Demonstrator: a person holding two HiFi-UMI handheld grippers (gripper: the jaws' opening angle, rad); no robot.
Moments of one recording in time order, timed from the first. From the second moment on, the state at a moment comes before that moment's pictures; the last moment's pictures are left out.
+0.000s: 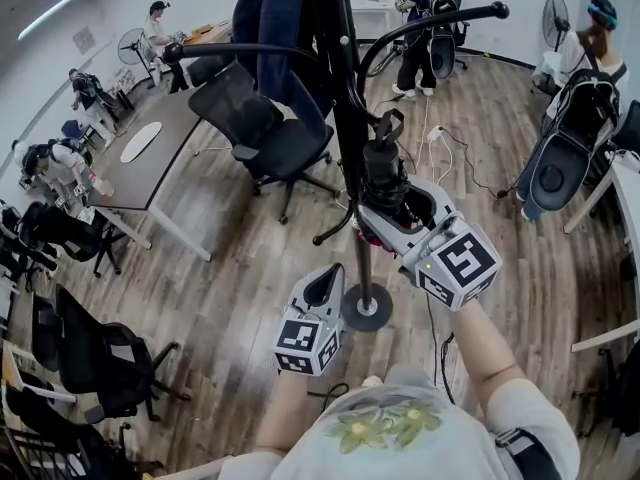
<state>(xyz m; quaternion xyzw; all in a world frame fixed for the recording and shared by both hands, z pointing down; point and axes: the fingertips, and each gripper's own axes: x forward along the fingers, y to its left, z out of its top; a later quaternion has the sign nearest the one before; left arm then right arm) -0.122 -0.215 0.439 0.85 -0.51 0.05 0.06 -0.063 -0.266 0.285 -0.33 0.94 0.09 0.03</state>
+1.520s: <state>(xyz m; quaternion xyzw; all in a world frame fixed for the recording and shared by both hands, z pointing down) -0.136 -0.223 0.455 0.85 -0.52 0.06 0.08 -0.076 -0.296 0.329 -0.30 0.95 -0.03 0.01</state>
